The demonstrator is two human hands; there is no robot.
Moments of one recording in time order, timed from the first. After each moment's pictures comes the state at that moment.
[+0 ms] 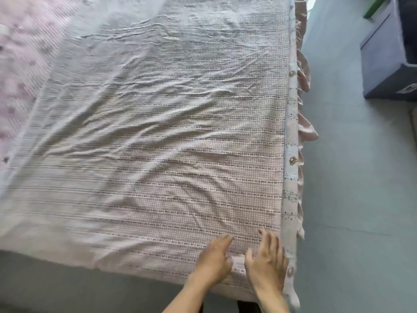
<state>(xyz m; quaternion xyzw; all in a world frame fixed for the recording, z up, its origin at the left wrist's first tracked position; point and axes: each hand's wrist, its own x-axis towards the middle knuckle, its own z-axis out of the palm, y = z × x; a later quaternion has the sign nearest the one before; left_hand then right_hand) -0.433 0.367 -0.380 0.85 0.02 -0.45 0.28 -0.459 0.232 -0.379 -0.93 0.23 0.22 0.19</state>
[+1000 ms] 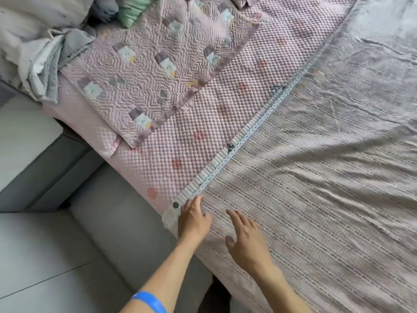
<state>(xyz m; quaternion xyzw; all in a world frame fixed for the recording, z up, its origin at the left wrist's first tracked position) -0.408 1.171 -0.410 0.82 0.45 -0.18 0.31 -0.359 1.013 -0.391 -0.88 -0.27 0.35 0.18</state>
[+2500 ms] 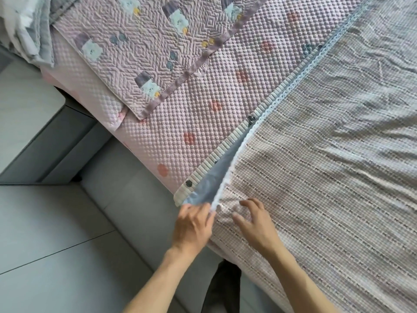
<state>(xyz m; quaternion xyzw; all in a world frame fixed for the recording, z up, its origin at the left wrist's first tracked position) -0.487 1.182 -0.435 0.96 0.23 0.03 0.16 -0.373 1.036 -0.429 -0.82 -0.13 0.46 0.30</state>
